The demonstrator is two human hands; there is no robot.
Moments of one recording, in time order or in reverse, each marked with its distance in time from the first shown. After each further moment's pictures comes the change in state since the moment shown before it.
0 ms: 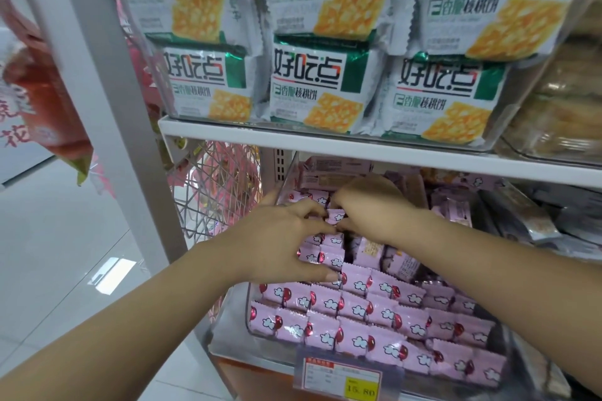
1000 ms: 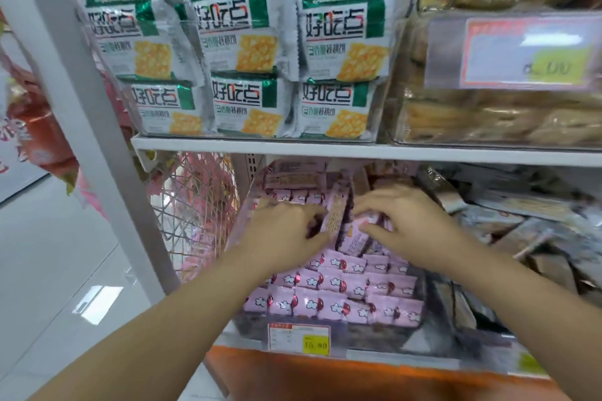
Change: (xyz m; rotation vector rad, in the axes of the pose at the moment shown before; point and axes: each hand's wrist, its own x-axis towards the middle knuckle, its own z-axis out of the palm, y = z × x) left_hand 0.020 0.069 -0.002 -0.037 0.174 -0.198; right_hand -0.129 0.041 -0.004 0.443 0.265 0.096
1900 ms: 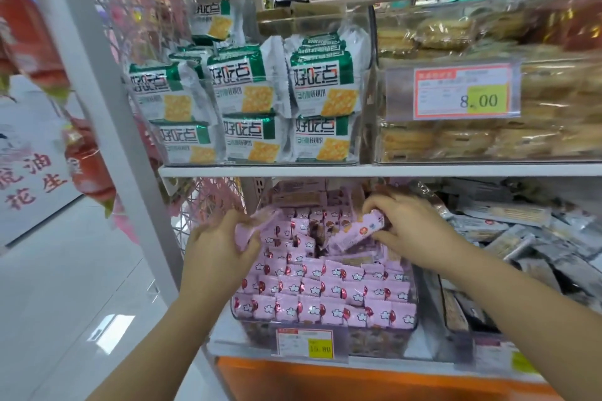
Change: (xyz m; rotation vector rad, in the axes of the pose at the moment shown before) left_hand -0.061 -0.048 -0.007 -0.176 0.553 -0.288; right_hand -0.008 0.000 -0.013 -0.061 0.067 0.122
